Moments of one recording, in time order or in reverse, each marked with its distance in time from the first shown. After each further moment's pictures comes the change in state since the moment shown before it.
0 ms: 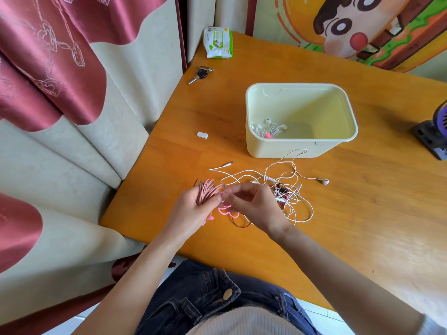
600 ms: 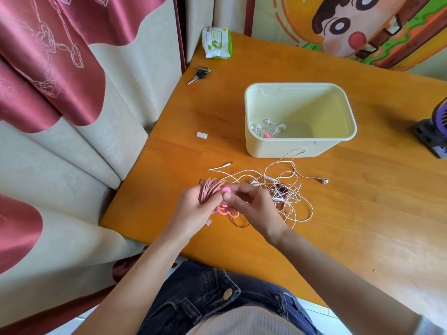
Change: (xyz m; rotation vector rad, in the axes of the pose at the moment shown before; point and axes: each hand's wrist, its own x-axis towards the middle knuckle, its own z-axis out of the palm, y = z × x) left_hand -0.007 0.017 0.005 -0.042 0.026 0.022; right_hand -0.003 0.005 0.003 0.066 0.003 -0.096
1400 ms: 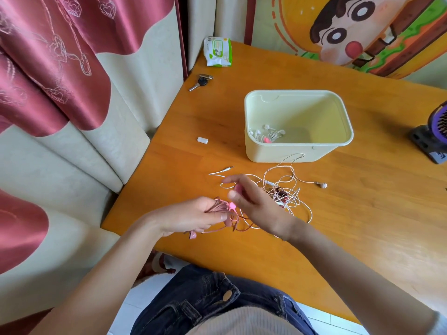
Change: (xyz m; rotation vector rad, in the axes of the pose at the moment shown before) left_hand 0.013 0.015 -0.028 0.296 -0.762 -0.153; right_hand 0.005 -0.016 -0.014 -0.369 -0.226 -0.080
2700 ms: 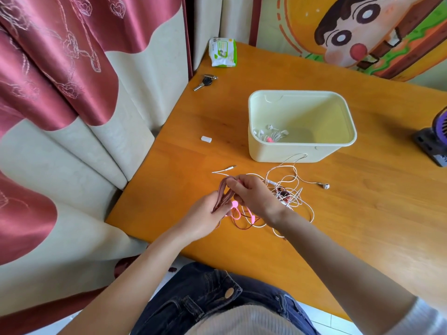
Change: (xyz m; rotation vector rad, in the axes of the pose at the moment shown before) left_hand 0.022 -0.016 0.032 0.029 0.503 0.120; right_hand 0.025 0.001 0.008 0.018 0.133 0.239
